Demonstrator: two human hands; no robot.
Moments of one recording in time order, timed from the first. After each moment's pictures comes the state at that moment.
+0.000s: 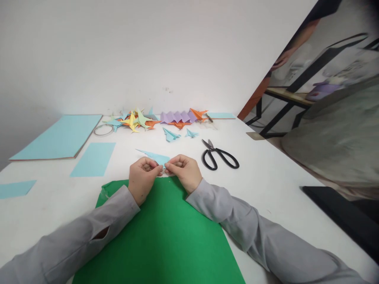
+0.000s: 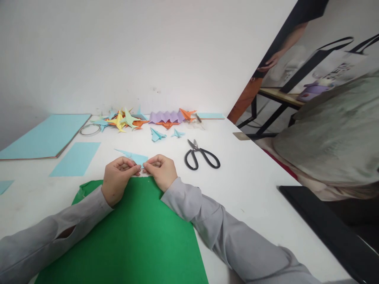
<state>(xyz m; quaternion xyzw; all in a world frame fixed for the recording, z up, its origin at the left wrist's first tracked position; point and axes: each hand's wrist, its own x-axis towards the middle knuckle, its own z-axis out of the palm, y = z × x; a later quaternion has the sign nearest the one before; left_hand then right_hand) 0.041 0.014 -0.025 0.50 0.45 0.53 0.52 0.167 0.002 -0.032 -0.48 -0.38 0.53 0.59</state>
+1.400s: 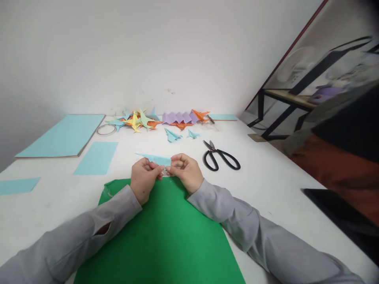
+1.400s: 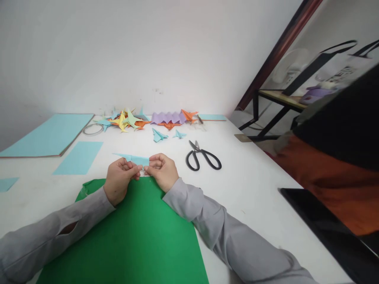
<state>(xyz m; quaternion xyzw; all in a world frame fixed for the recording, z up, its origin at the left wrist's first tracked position) 0.043 0.011 -0.026 0.45 0.46 0.54 0.55 0.170 0.003 -0.036 -0.43 -0.40 0.55 0.58</state>
